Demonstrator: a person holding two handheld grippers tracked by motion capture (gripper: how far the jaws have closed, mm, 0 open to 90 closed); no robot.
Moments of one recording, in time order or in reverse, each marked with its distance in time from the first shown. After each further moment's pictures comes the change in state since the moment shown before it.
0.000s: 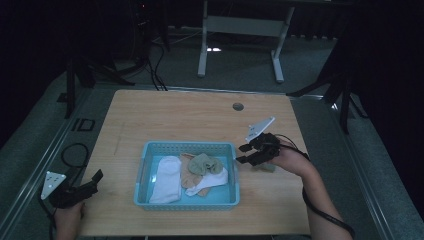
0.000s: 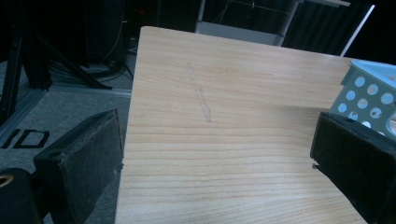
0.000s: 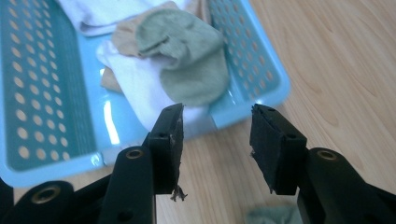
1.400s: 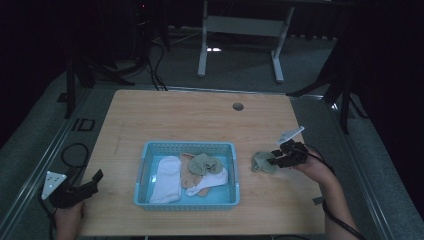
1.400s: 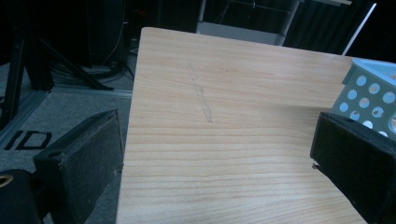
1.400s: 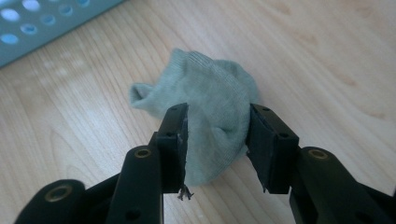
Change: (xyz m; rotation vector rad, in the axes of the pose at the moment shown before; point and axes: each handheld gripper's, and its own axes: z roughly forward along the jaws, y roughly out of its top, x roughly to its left) left arm -0.001 0.000 0.000 0.001 0.003 0.009; right arm -0.044 -0.111 -0.009 0.074 -0.165 0.230
